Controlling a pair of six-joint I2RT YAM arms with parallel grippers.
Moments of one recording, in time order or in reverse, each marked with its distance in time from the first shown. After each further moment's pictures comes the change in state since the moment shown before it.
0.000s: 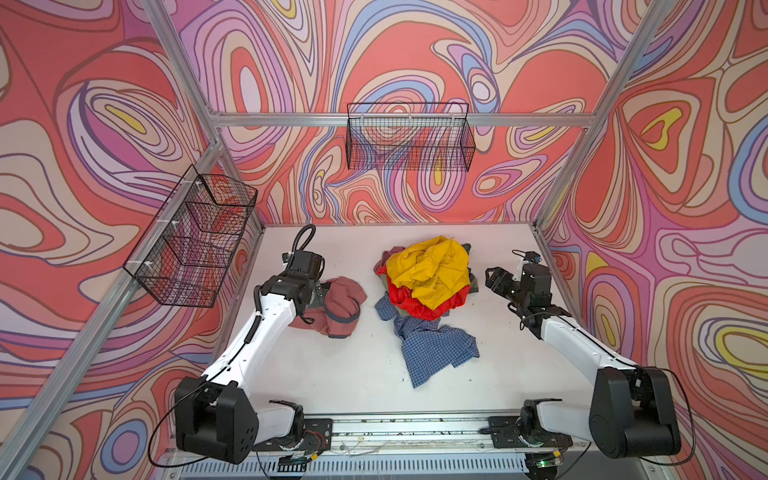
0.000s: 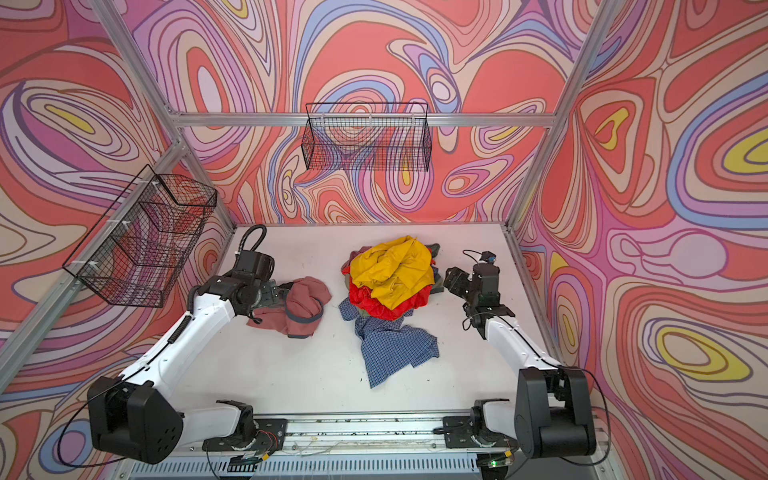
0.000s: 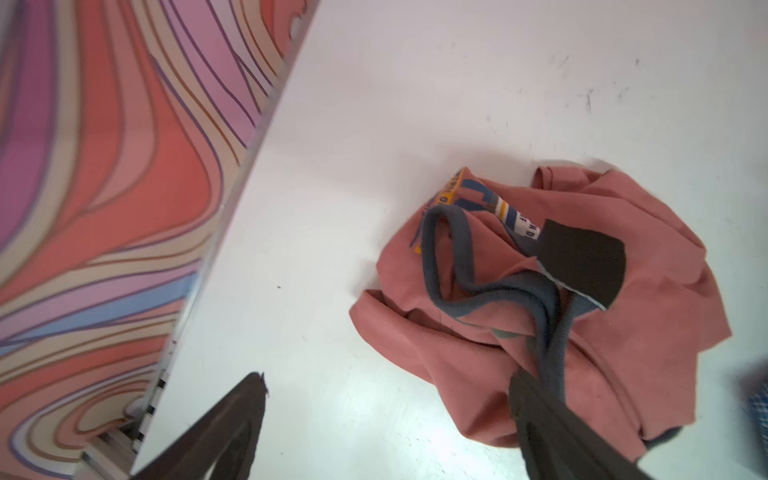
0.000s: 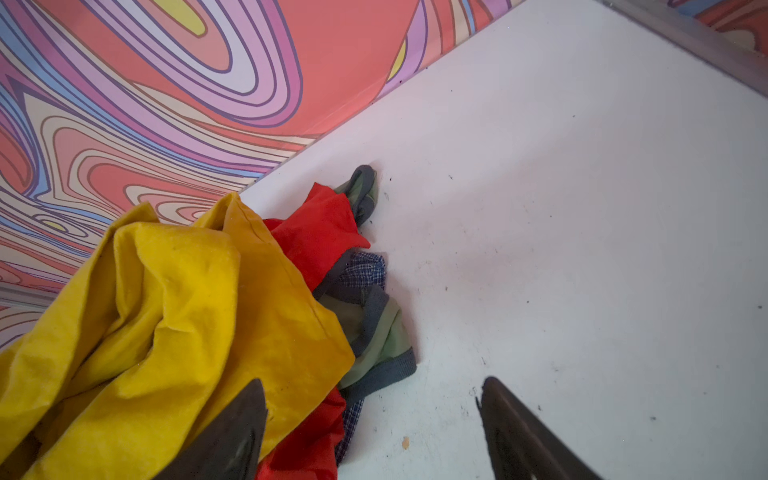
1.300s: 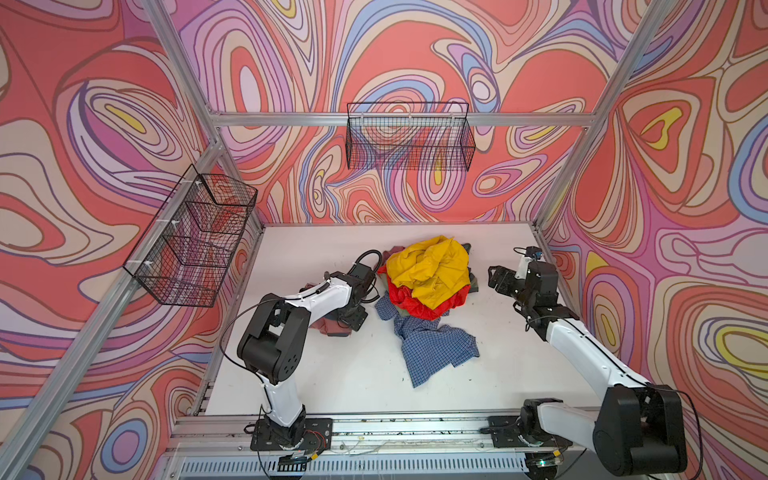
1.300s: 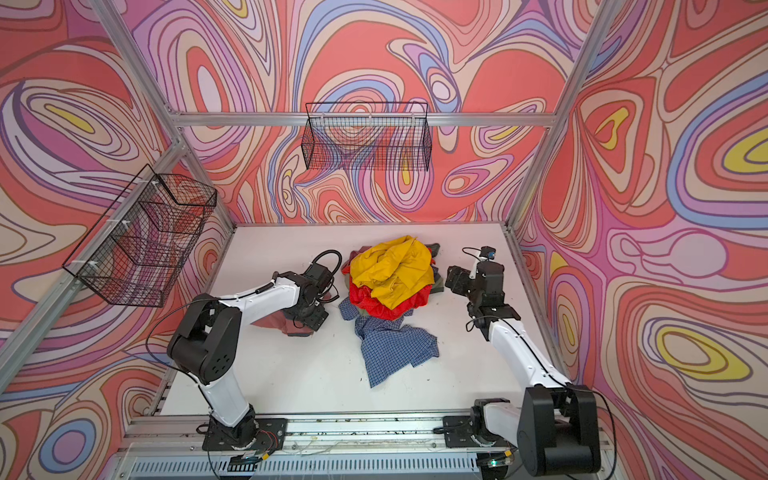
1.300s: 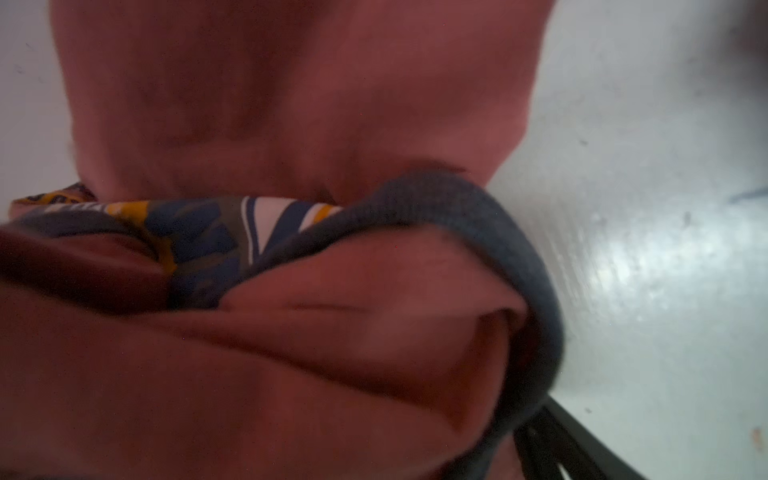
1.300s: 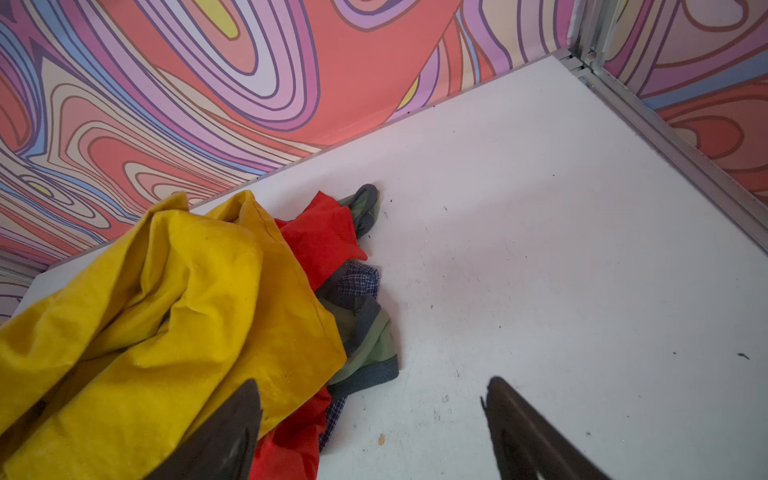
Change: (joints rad) left arm -0.215 0.538 0.085 0.072 0.215 0.468; right arm 0.000 -0.075 0.029 -0.084 0.014 -0.145
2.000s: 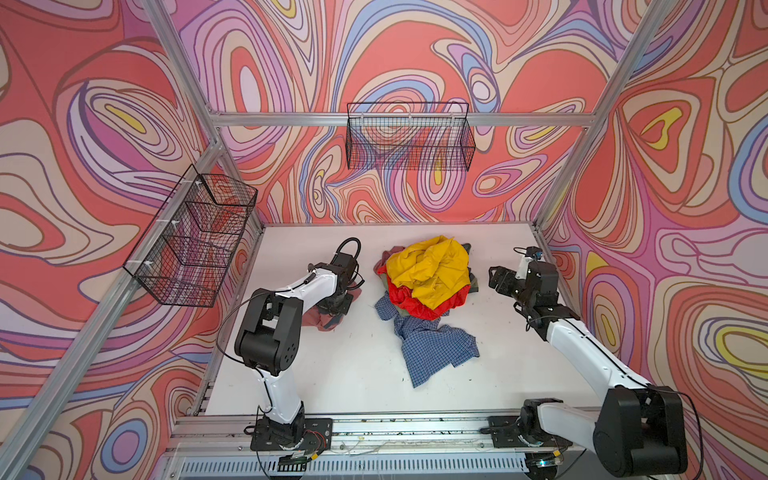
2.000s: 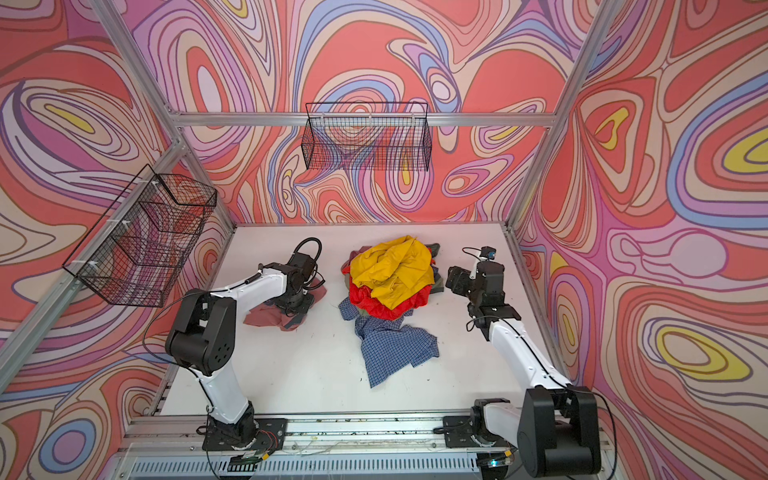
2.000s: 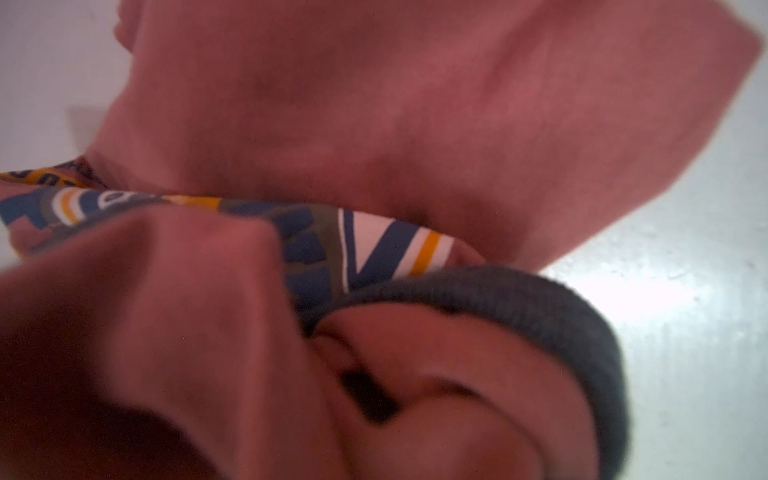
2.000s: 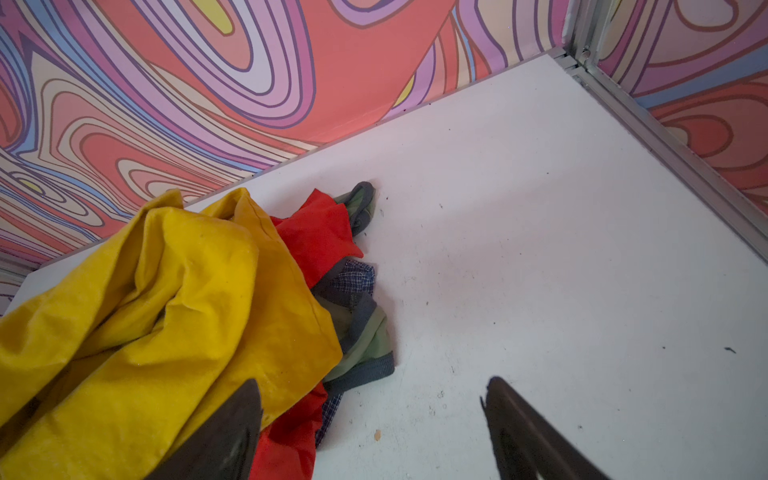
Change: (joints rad) left arm 0.163 0.015 0.055 0.021 0.072 -0.059; right arm 0.000 -0.005 0.007 -0.021 0.008 -0.004
